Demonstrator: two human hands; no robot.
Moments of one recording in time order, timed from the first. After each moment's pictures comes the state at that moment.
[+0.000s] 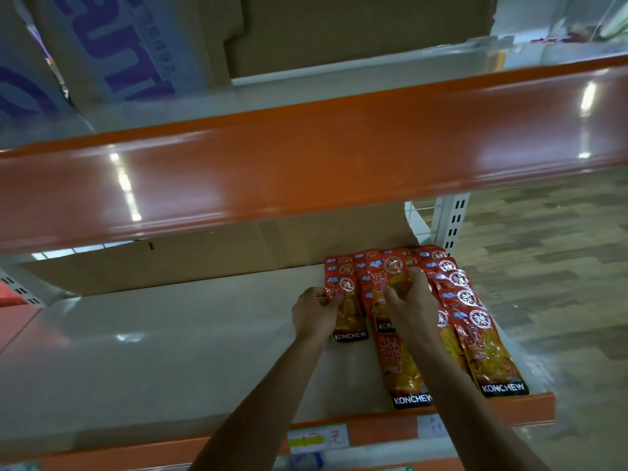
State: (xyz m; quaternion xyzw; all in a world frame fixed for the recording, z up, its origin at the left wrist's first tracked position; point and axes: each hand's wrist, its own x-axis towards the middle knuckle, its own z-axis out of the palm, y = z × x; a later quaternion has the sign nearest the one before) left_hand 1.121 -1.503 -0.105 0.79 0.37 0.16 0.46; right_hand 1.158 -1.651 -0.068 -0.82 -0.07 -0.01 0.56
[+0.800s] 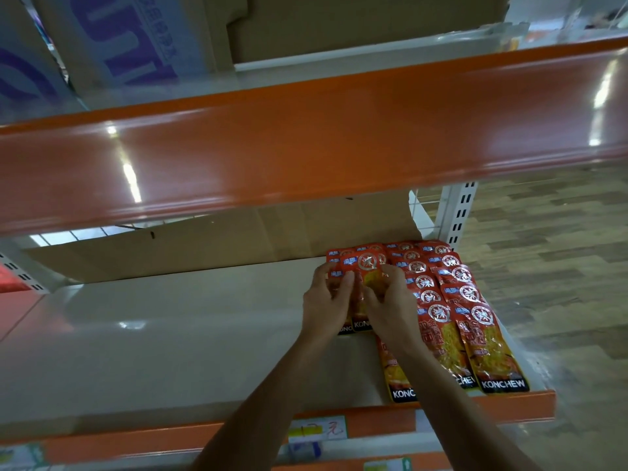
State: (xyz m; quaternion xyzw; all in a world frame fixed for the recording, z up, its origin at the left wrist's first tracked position) left_hand 1.108 -1.522 -0.088 0.80 0.26 0.21 0.49; right_hand 1.140 -1.632 -0.070 -0.81 -0.14 0.03 0.56
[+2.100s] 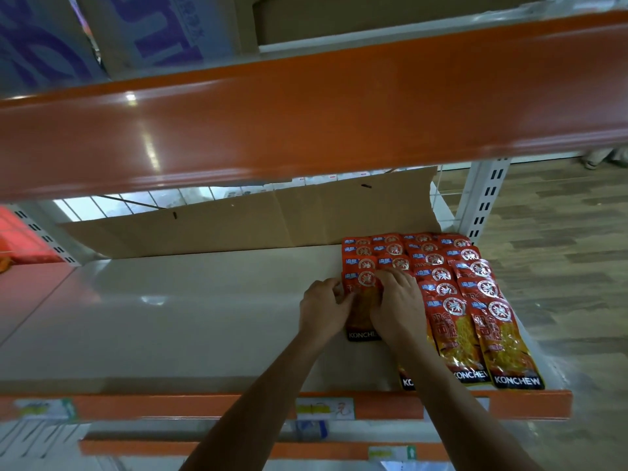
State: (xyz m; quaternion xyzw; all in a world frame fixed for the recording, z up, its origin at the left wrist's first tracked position) left_hand 1.083 -1.507 -0.098 0.90 0.27 0.12 0.30; right_hand 1.138 -1.629 -0.089 -0.92 -0.25 -0.04 0.30
